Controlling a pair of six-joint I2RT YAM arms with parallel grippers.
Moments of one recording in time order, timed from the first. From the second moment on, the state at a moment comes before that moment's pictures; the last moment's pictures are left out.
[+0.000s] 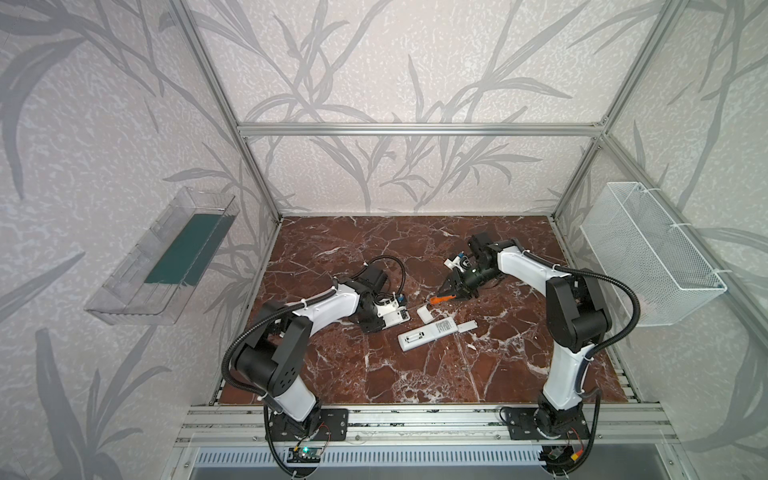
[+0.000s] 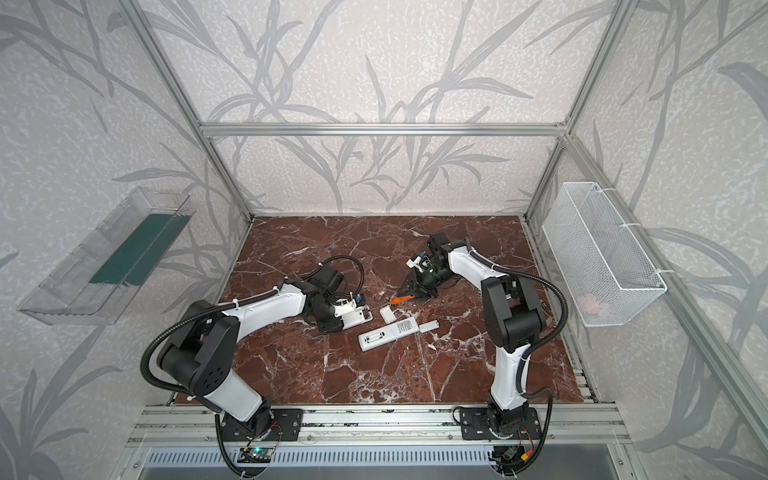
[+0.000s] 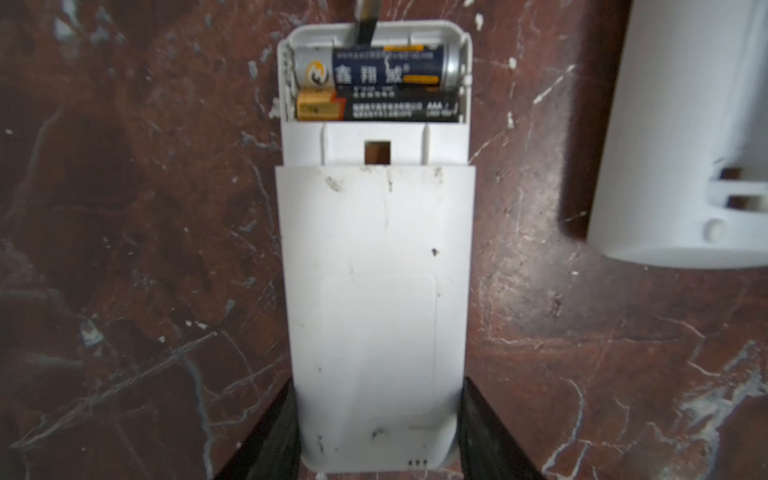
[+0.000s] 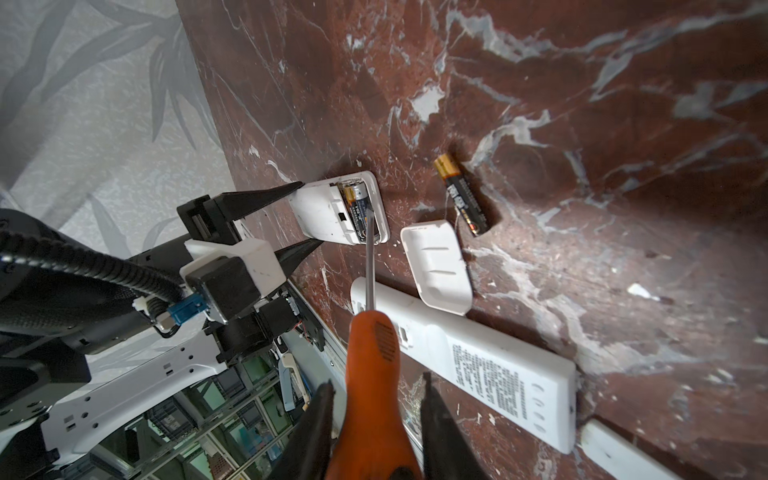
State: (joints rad) left arm -0.49 1.60 0.92 -0.63 0.06 0.71; right arm 0.33 1.95 1.39 -0.86 -0.90 0.33
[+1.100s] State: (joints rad) left arm -0.52 1.49 0.84 -0.52 -0.01 0.74; right arm 0.24 1.89 1.15 -0.60 -1.10 0.56
